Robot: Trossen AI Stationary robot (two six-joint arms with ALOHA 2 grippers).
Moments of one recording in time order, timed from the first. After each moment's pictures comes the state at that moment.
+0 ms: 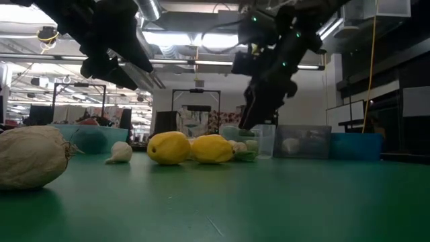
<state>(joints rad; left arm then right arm) -0.23 1.09 0.66 -0.36 -0.58 -0.83 -0.11 1.73 1.11 -0.36 -0.02 -0.18</state>
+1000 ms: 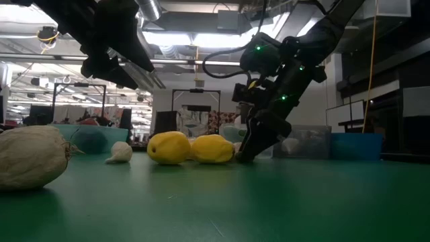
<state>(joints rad) -0.23 1.09 0.66 -0.36 -0.59 -0.83 -0.11 1.85 0.96 -0.05 0.06 -0.11</state>
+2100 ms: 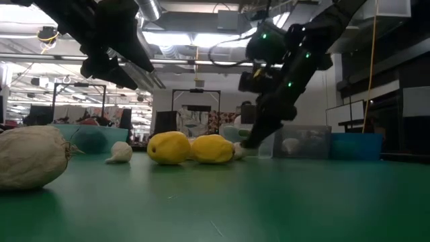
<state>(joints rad) -0.23 1.09 0.66 -0.36 -0.59 -0.84 -0.11 1.74 0.95 -0.16 0.07 -0.05</state>
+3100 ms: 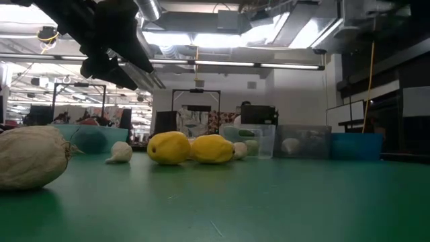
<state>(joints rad) -0.23 1.09 0.66 -0.36 -0.59 -0.83 0.46 1.26 0.95 -0.48 -0.34 0.77</state>
